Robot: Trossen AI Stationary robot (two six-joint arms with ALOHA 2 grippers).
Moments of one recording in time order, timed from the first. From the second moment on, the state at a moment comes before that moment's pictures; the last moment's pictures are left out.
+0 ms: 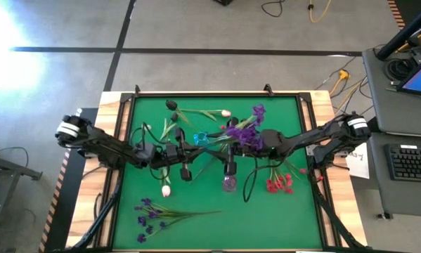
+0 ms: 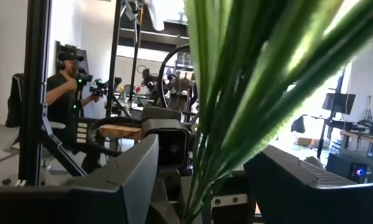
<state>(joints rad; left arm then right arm) -0.22 1.48 0.53 1.25 -0.38 0.16 0.11 1.57 0.94 0.93 0.13 -0.19</state>
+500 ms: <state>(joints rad) -0.22 1.48 0.54 1.20 -0.38 0.07 0.12 1.57 0.94 0.89 0.13 -0.15</state>
